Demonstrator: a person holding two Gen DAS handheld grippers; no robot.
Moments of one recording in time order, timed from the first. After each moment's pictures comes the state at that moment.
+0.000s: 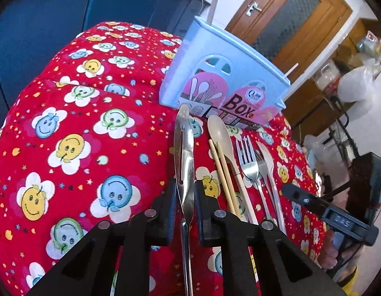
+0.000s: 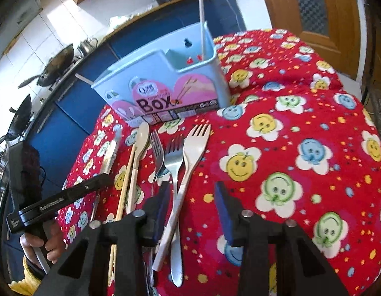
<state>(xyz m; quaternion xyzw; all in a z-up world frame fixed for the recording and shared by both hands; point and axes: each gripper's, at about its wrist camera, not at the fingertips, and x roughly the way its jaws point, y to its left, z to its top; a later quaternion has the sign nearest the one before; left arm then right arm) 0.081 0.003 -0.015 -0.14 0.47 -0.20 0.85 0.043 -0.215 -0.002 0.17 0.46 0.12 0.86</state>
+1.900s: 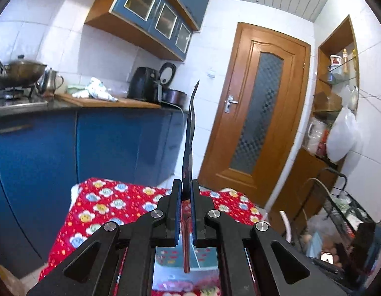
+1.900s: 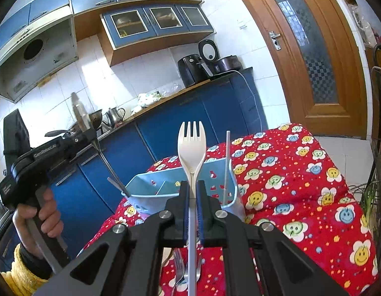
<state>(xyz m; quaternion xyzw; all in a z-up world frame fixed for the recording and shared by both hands) 0.138 -0.029 0.150 -0.09 0.16 -0.16 0.97 0.068 -0.240 0.077 0.18 0.21 0.13 0.95</state>
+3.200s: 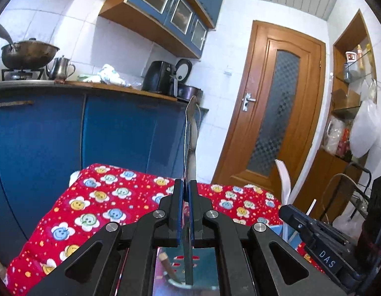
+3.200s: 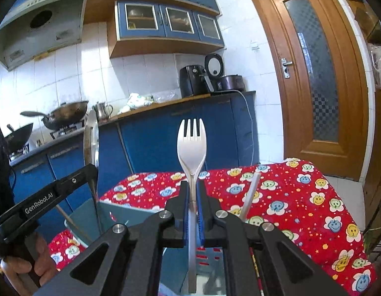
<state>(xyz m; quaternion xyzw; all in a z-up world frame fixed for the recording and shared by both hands) 0.181 -0.043 0.071 -0.11 0.16 -0.12 0.97 0.162 -0.202 0.061 0.08 0.17 0.10 0.98</state>
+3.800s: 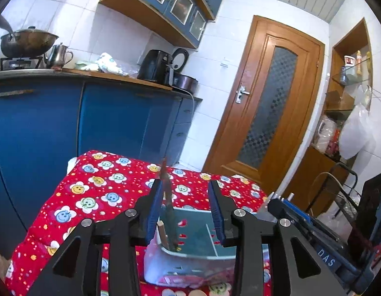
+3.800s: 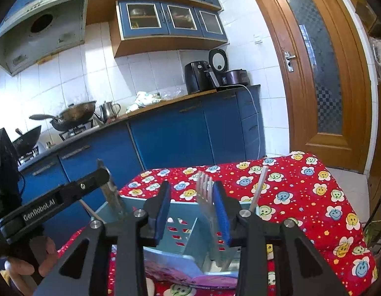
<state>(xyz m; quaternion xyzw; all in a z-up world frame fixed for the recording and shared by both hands) 0.155 -0.036 0.087 -0.12 0.19 -0.15 0.96 0.136 -0.200 0.079 0.11 0.18 0.12 0.97</state>
